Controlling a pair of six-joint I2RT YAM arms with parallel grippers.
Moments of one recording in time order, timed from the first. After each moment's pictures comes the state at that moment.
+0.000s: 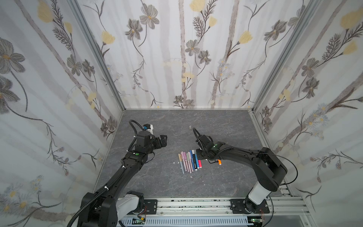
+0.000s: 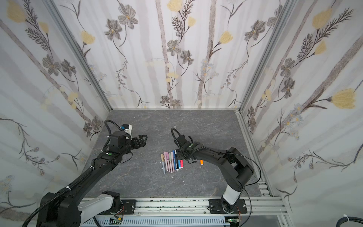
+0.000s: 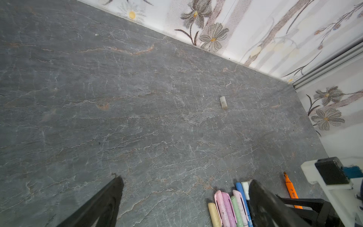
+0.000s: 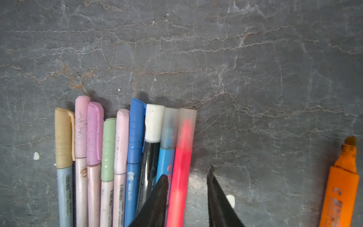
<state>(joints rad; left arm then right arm) -0.24 1.11 0.66 -0.09 0.12 -0.45 0.79 1.71 1.02 -0.41 0.11 0.52</state>
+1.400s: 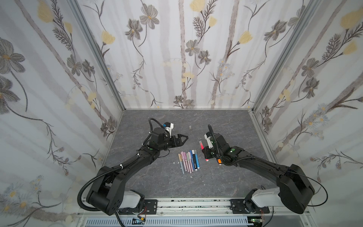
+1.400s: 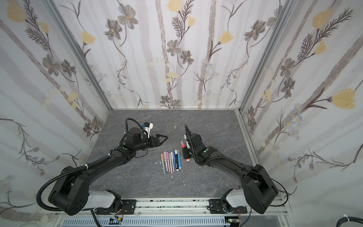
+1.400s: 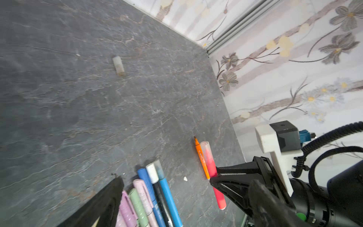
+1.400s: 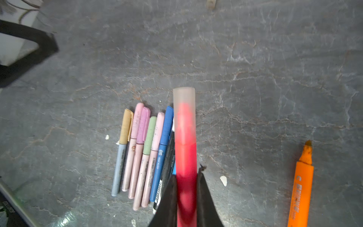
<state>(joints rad) -0.47 1.40 0.74 0.25 0.51 -0.73 0.69 1.34 0.83 -0.27 -0.05 0.43</state>
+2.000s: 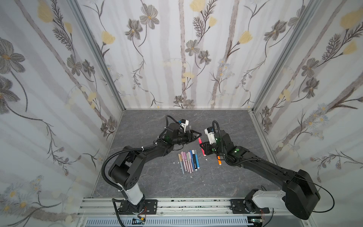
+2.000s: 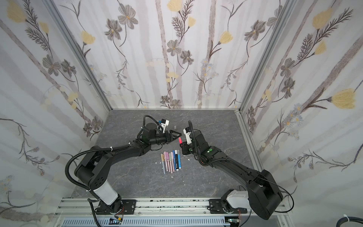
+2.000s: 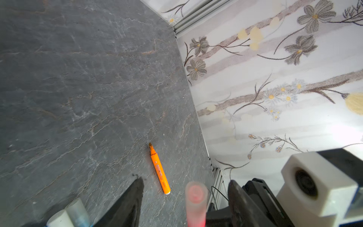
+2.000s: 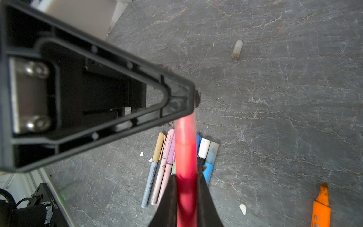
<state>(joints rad) -0.58 1.71 0.96 0.45 0.60 -0.94 0.68 1.30 0.83 -0.16 -0.12 0.41</state>
